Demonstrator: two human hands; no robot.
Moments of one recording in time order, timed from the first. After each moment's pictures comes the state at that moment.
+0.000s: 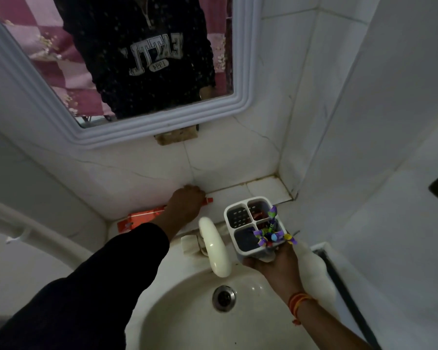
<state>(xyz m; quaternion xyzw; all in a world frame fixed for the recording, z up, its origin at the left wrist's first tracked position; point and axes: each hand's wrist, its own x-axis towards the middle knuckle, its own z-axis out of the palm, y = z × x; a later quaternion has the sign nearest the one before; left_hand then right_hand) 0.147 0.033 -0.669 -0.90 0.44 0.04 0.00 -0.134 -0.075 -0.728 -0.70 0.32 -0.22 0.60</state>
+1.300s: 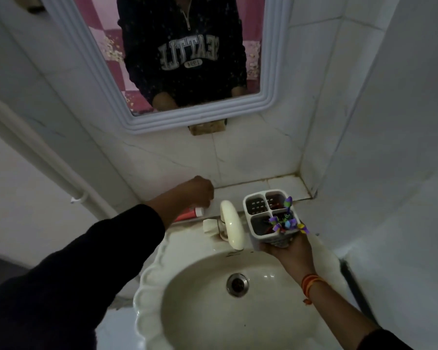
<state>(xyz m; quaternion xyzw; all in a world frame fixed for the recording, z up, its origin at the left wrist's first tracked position) 0.102 0.071 -0.568 -0.89 0.40 0.22 0.07 -0.145 -0.071 -0.683 -0.75 0.34 -0.12 0.55</state>
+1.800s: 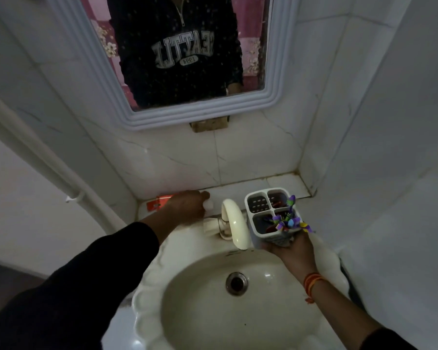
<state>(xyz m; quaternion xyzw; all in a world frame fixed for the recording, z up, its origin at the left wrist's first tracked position) 0.123 0.113 -0.633 -0.90 0.42 0.15 0.02 -0.136 -0.072 -0.696 -0.72 0.30 -0.18 0.59</state>
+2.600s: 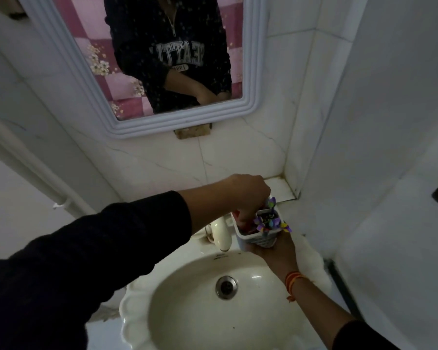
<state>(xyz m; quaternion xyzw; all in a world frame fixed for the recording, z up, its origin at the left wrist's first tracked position) -0.012 -0.028 -0.499 -0.76 0.59 0.12 0.24 -0.143 -0.076 -0.703 -0.74 0.33 -0.14 0.57</state>
